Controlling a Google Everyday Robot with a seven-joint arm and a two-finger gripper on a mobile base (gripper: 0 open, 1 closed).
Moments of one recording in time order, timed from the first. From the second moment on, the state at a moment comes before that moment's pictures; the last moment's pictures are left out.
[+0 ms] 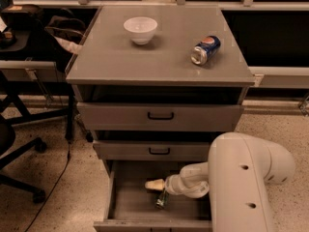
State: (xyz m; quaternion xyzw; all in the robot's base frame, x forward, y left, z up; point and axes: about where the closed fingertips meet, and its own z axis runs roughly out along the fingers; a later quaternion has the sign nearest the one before) arm 0.574 -0.052 0.222 0.00 0.96 0.24 0.15
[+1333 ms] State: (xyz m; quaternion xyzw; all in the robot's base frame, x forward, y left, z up) arm 0.583 -0.048 0.150 0.05 0.97 0.20 0.13
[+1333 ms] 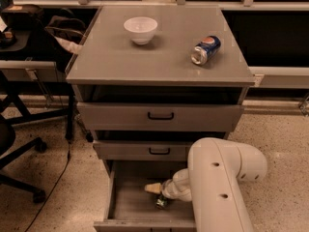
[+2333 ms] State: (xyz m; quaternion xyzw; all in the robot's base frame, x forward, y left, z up) arm 0.585 -0.042 0.138 0.06 0.97 0.19 0.12
